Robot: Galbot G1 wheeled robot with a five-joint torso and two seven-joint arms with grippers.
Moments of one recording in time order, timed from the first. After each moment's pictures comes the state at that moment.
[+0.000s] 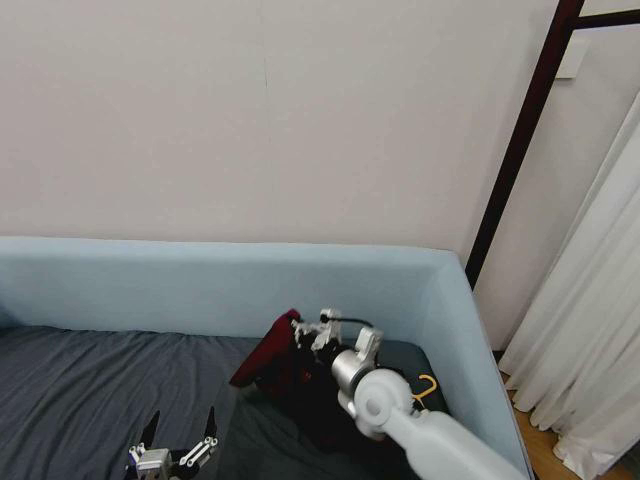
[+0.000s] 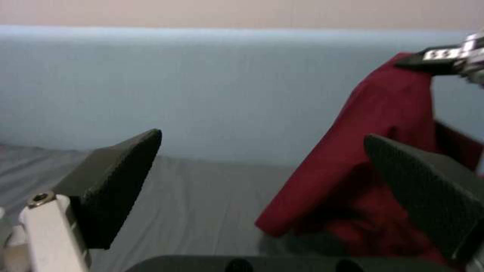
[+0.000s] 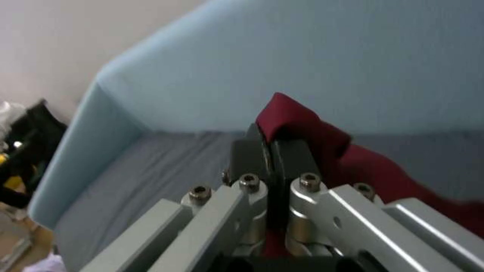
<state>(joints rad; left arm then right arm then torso) 1.80 -1.36 -0.55 -1.96 -0.17 -0.35 -0.13 -0.64 1.24 -0.41 1.53 1.10 -0.06 0.21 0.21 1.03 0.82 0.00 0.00</state>
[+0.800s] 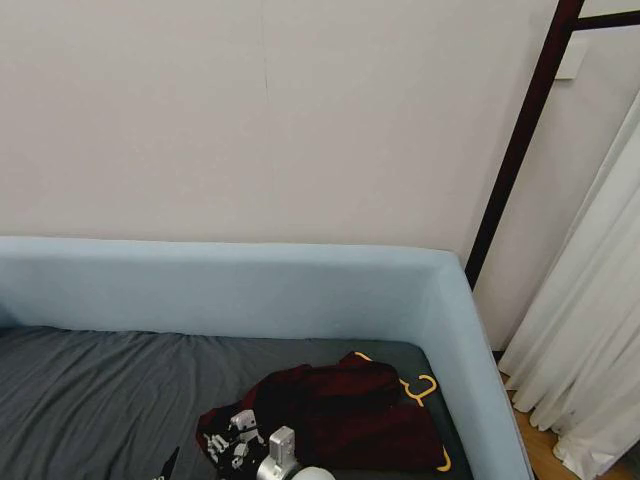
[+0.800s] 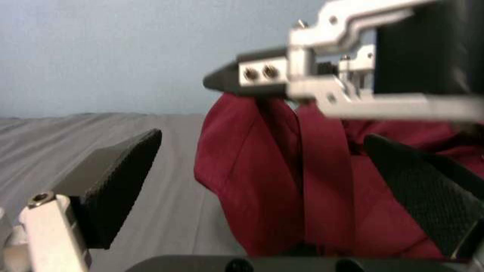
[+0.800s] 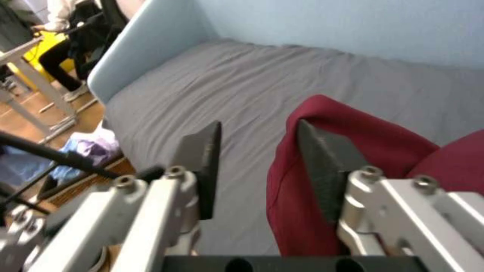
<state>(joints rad) 1.75 -1.34 -0.50 -1.79 -0.11 -0.37 -0.13 -0.73 1.39 -0.65 1.44 0.78 -0.03 0.13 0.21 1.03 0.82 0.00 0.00</state>
